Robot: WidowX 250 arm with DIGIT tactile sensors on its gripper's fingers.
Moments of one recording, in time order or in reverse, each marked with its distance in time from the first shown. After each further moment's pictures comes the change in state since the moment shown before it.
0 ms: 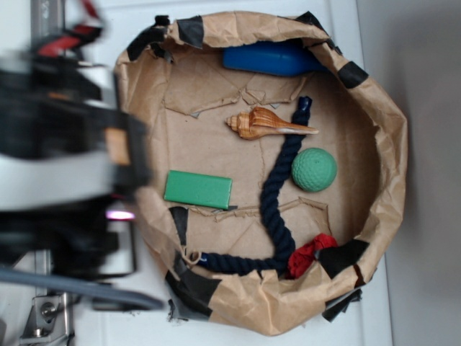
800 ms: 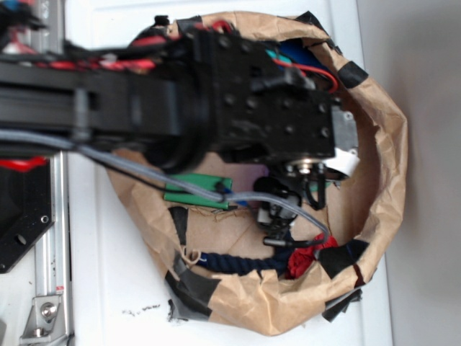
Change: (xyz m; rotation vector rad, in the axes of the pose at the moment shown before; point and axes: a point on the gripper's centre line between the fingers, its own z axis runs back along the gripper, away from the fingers) arm 0.072 0.013 -0.170 -0.056 0.064 -0.151
